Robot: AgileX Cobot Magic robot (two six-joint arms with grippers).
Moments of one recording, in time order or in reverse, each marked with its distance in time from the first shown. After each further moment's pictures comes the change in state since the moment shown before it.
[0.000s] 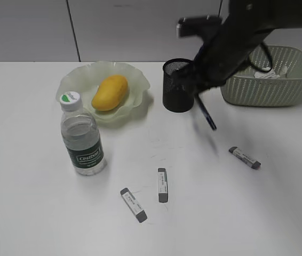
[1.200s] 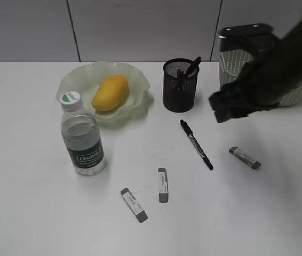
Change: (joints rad) left arm -0.294 0.000 0.000 0.040 0.001 0.000; right arm -0.030 -0.255 0.311 0.026 0.042 -0.033
